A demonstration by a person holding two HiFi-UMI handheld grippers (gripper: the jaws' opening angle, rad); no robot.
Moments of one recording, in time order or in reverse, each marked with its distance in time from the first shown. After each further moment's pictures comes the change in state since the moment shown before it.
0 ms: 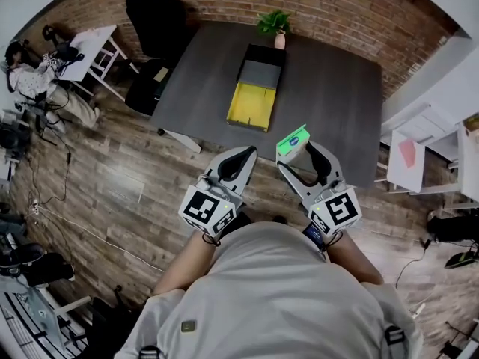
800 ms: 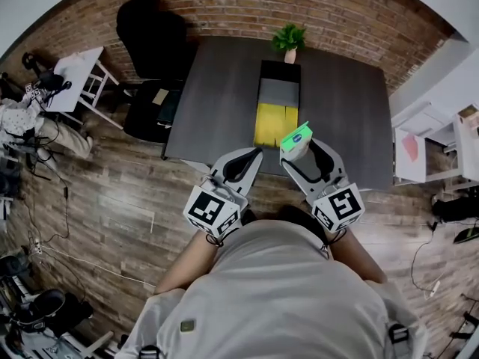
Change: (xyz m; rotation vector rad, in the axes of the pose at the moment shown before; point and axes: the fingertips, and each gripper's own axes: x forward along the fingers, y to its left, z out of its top) left arm -0.030 0.187 0.032 -0.019 -0.018 -0.157; right arm 0.189 0.035 0.016 -0.015 0.052 -0.147
